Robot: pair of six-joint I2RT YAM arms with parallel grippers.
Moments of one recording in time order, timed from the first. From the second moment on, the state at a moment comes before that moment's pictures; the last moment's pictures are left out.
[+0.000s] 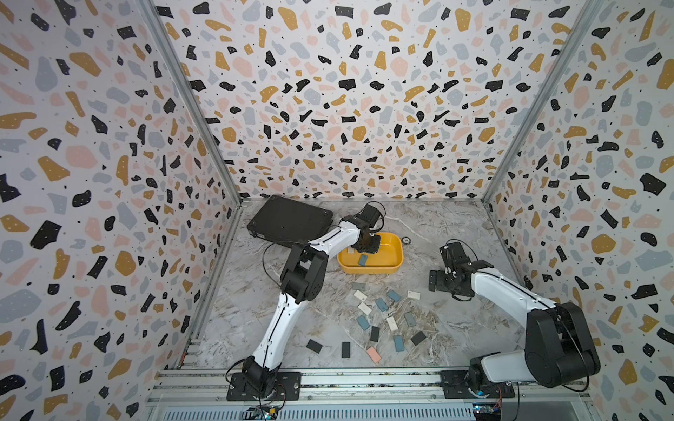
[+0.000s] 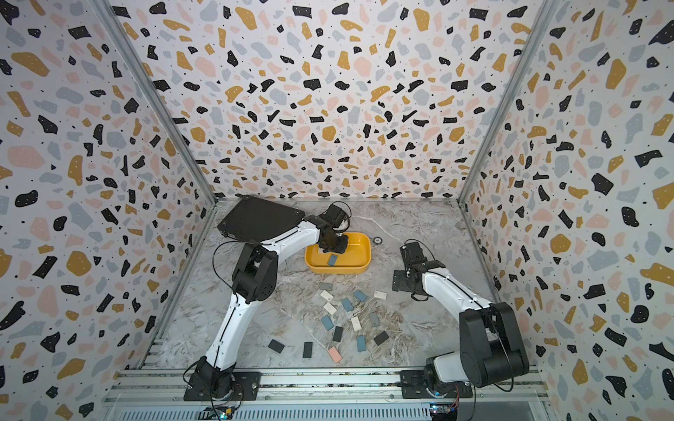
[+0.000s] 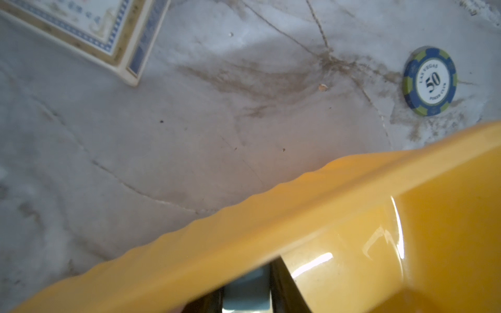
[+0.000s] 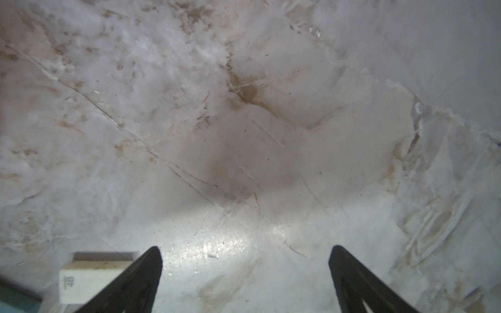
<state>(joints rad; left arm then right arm) -0.61 2.43 2.06 -0.76 0.09 -0.27 0.26 1.39 0.80 -0.63 0.19 0.38</state>
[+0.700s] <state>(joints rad) -0.61 2.30 2.06 -0.81 0.10 -0.28 0.26 1.39 0.80 -0.63 0.18 0.38</state>
